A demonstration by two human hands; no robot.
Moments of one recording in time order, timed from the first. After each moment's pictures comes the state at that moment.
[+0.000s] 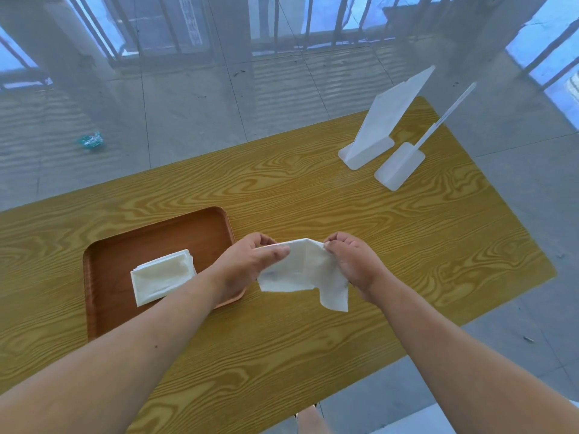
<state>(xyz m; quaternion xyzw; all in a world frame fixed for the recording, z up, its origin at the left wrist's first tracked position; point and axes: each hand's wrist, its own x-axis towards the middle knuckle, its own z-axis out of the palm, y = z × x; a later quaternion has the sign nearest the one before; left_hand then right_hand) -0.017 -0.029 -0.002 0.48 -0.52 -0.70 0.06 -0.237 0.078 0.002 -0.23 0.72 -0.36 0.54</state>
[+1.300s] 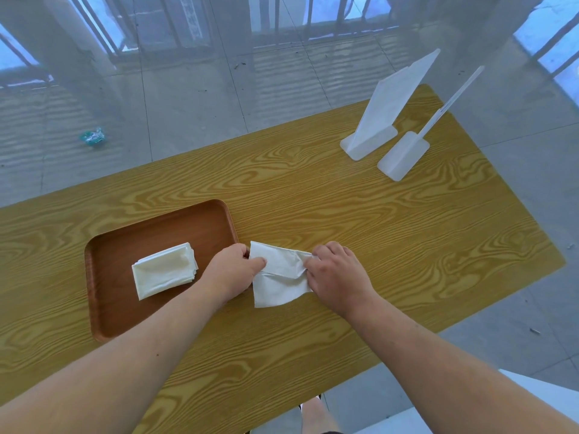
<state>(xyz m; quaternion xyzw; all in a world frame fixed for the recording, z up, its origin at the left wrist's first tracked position) 0.001 -0.018 -0.030 0.61 -0.59 -0.52 -0.03 -0.204 0.102 -0.051 -0.68 0.72 0.03 0.12</state>
